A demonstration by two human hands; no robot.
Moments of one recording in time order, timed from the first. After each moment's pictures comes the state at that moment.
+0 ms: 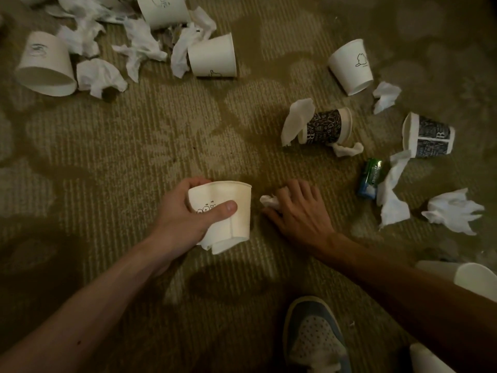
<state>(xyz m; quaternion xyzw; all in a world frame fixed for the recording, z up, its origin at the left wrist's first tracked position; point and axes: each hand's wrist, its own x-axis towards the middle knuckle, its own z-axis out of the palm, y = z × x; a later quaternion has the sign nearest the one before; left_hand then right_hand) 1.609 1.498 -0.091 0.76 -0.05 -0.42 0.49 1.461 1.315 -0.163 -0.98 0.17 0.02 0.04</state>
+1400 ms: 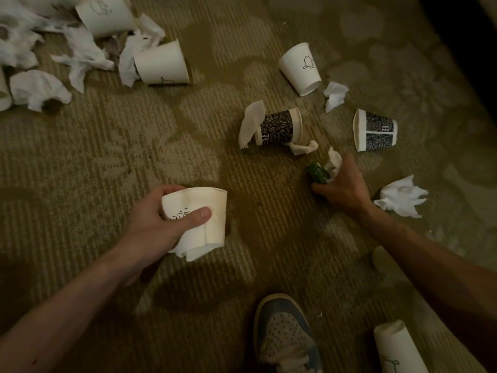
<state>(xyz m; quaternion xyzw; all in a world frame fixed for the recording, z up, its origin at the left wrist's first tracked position) 1.597 1.479 -0.098 0.76 -0.10 -0.43 0.47 1.395 1.186 -0.138 -0.78 0.52 0.01 0.34</state>
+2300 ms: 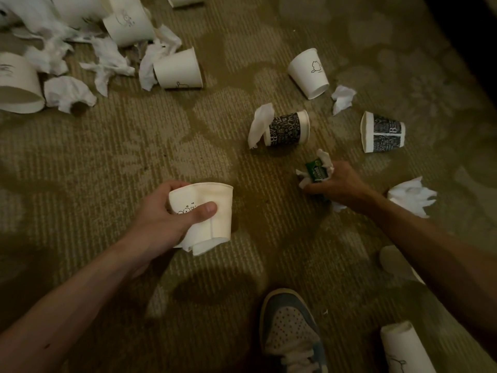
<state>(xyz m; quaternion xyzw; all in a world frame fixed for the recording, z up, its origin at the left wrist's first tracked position) 1.595 1.486 -0.082 0.76 -0.08 -0.43 0.47 1.415 1.191 -0.123 -0.74 0.45 0.08 0.49</state>
